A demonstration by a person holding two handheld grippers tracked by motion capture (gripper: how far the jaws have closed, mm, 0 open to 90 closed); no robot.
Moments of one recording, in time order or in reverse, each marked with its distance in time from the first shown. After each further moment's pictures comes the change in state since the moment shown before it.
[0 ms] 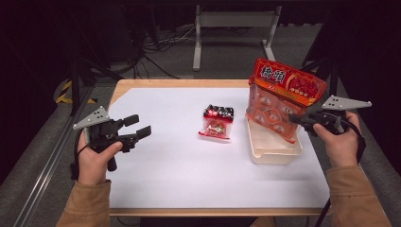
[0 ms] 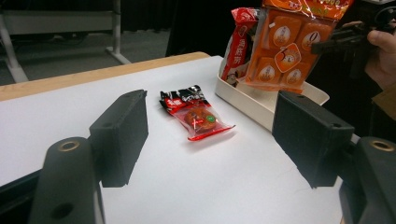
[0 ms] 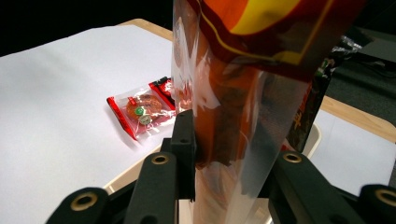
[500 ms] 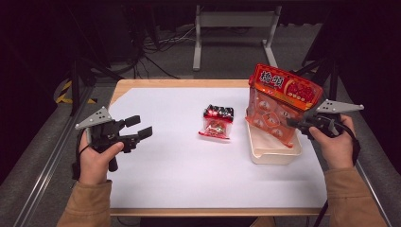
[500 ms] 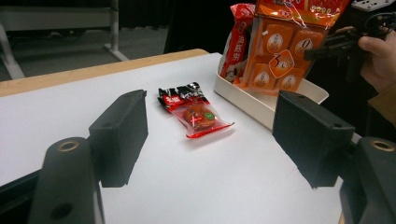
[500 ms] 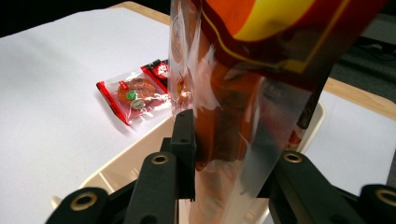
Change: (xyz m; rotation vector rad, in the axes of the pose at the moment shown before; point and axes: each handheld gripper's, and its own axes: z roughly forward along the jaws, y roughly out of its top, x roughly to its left) left arm 0.000 -0.002 0.004 0.012 -0.006 -0.001; right arm 0.000 -0.012 0.009 0.054 -0.022 0.024
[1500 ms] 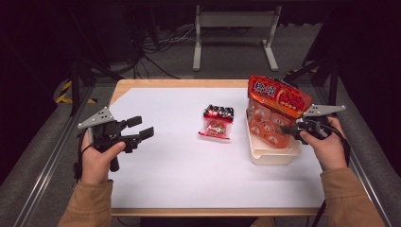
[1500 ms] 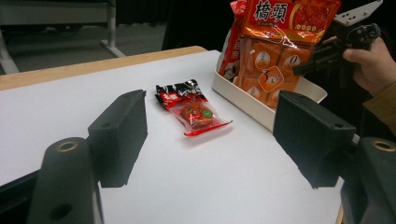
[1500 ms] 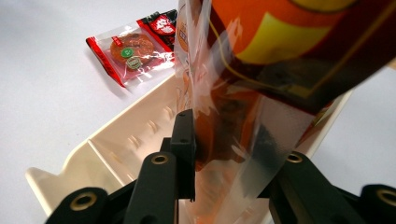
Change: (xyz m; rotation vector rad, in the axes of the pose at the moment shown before) left arm 0.001 -0.002 0.004 0.009 -0.012 -0.016; right arm 0.003 -0.012 0.023 0.153 0.014 0.002
